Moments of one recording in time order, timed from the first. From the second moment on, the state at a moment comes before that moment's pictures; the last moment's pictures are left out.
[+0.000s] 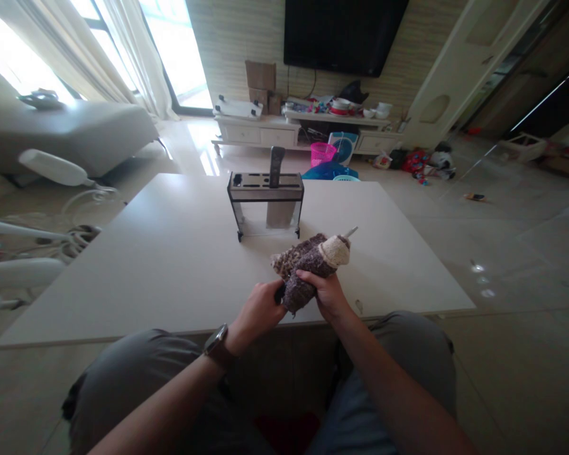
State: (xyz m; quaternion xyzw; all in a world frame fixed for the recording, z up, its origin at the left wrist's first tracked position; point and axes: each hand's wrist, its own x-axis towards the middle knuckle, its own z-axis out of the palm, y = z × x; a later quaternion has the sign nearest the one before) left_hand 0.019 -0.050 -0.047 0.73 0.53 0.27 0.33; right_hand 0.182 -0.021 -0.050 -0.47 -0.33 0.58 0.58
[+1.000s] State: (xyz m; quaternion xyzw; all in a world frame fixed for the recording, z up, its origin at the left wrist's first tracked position) left_hand 0.019 -0.050 -0.047 0.73 0.54 0.26 0.34; right_hand 0.181 -0.022 -0.049 -0.47 -0.31 0.59 0.58
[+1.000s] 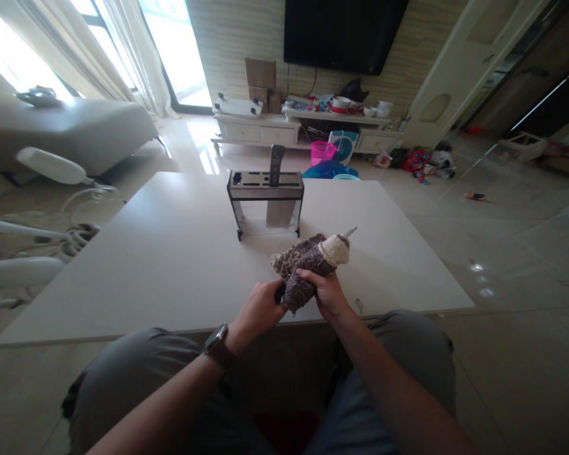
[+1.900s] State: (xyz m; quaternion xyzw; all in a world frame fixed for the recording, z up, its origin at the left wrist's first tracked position) left_hand 0.019 -0.050 -0.047 0.73 0.54 0.26 0.33; right_hand 0.179 -0.022 -0.047 -0.47 -0.30 0.59 0.58
